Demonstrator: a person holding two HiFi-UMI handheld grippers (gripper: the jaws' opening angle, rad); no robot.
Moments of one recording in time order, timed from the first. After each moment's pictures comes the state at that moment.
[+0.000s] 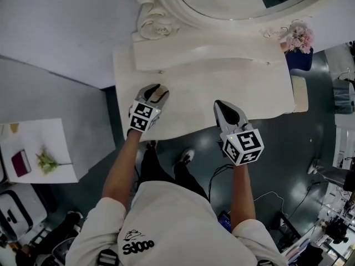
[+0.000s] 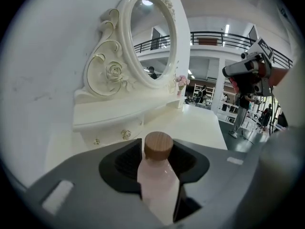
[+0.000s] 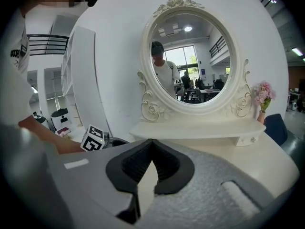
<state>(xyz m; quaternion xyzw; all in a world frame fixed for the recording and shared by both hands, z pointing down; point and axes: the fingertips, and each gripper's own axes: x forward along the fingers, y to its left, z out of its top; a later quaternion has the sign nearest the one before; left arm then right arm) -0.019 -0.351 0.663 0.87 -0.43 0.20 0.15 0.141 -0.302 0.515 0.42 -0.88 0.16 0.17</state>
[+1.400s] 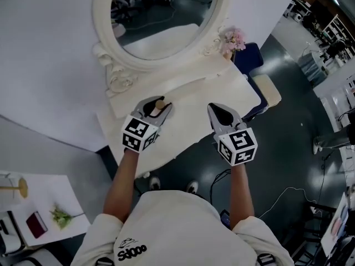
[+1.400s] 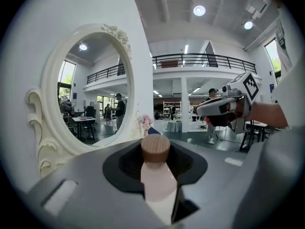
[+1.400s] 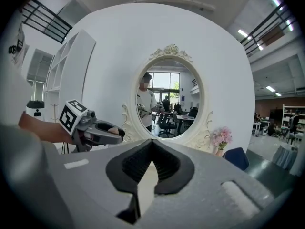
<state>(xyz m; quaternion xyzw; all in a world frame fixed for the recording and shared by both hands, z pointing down) 0.104 -0.337 0.422 0.96 -0.27 0.10 0.01 0.219 -0.279 0.382 0.56 -0.82 0.04 0.12</state>
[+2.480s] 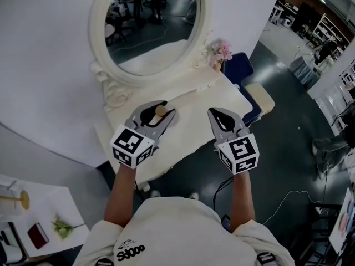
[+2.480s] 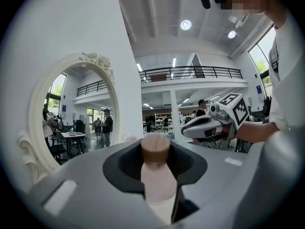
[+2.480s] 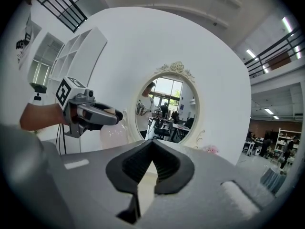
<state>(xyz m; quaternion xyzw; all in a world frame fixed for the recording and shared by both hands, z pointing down) 0.127 -0.277 0.310 0.97 -0.22 0.04 -0.04 0.232 -0.244 0.321 0.57 -0.81 -0.05 0.15</state>
